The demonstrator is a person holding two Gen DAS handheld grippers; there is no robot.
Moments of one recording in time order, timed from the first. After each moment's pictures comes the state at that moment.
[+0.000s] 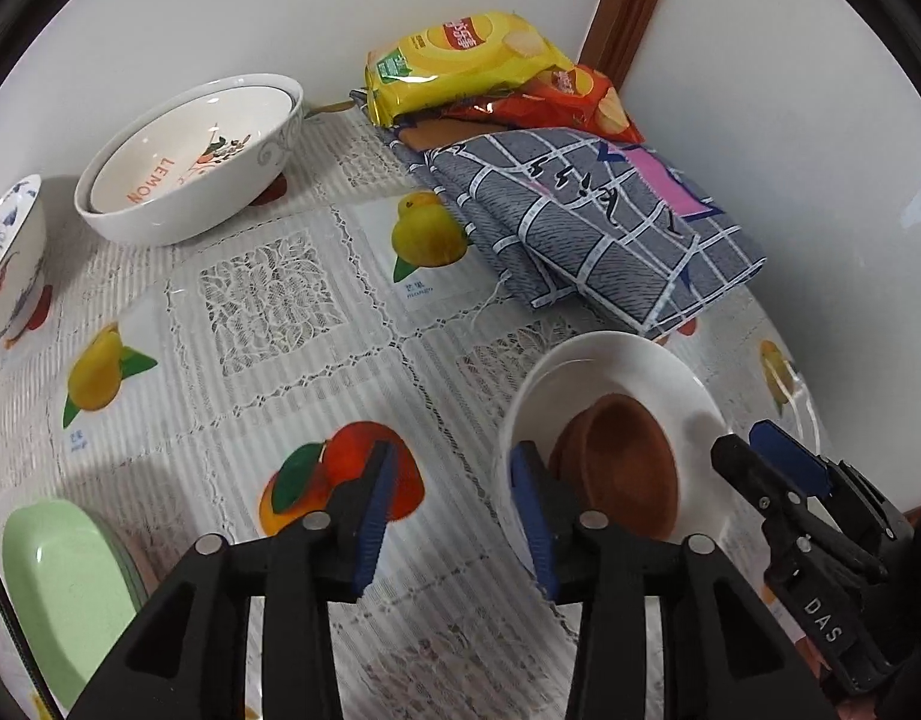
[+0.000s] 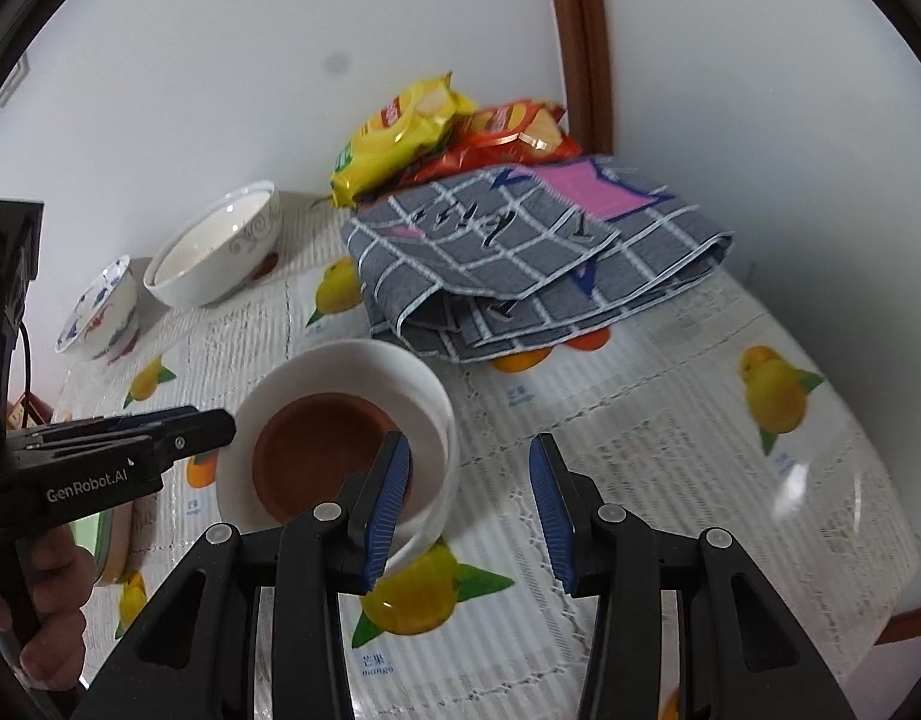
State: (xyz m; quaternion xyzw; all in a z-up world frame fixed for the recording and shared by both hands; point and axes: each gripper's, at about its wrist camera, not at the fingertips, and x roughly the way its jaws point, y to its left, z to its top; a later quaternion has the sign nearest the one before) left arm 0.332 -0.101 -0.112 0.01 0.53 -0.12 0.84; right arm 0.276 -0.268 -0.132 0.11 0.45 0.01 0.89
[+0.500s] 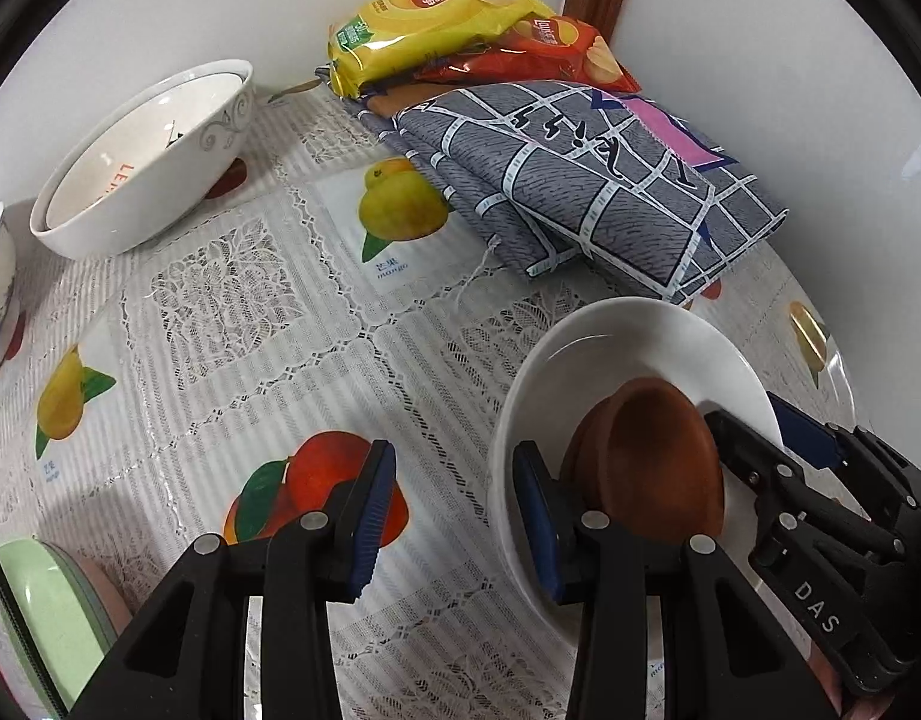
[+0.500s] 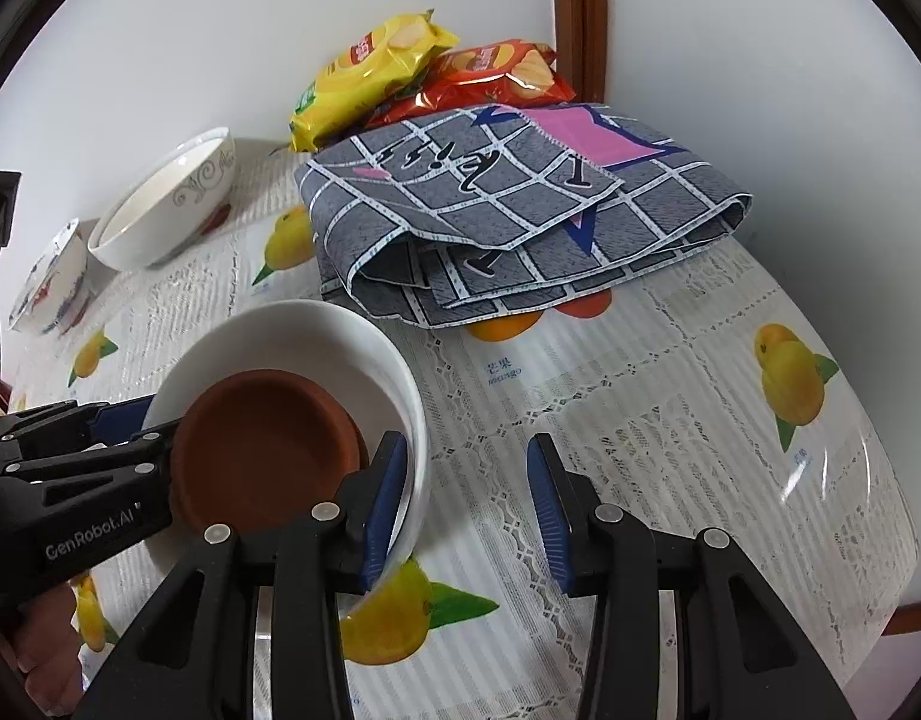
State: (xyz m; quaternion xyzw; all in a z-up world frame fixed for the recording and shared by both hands) left arm 0.344 -0.122 -0.142 0.05 0.54 -0.13 0.83; right arm 0.302 -0.264 -0.159 0.08 0.50 -0.02 0.86
